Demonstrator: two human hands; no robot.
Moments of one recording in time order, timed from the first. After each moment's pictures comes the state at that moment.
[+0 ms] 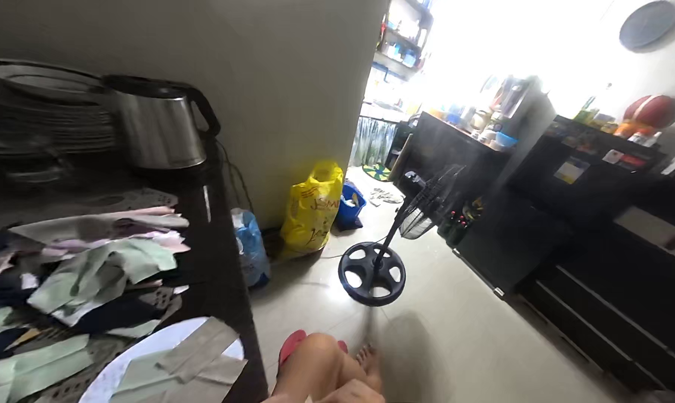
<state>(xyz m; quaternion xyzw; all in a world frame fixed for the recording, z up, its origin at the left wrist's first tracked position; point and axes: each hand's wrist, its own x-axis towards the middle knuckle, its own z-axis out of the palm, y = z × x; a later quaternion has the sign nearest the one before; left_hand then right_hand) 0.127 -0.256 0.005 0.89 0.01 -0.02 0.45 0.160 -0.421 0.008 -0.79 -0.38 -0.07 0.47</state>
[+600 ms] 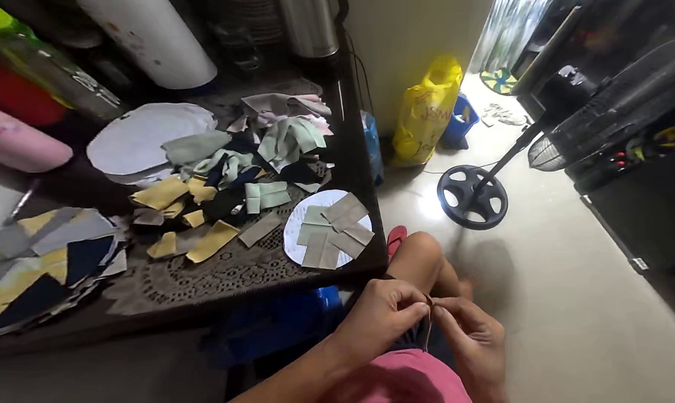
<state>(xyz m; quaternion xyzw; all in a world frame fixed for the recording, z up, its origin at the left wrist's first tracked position) 0.094 -0.263 -0.007 0.77 0.08 0.06 0.63 0.159 -0.430 -0.036 -0.66 -0.26 0.06 0.70</state>
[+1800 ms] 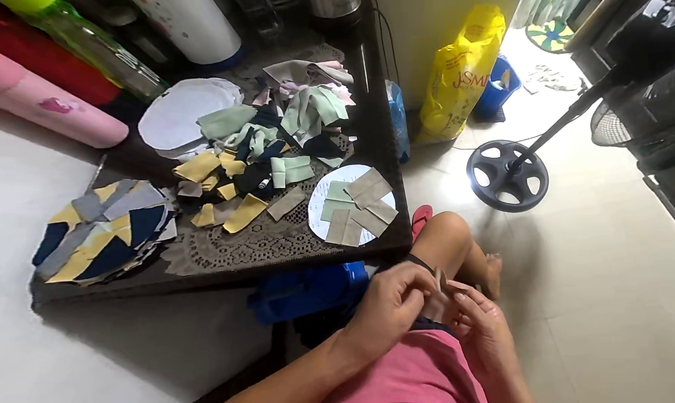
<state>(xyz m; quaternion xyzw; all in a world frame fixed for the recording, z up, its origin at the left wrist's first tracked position) 0.073 -0.266 -0.028 0.78 0.12 0.13 0.60 0.154 -0.426 -0.051 -0.48 0.04 0.39 0.79</state>
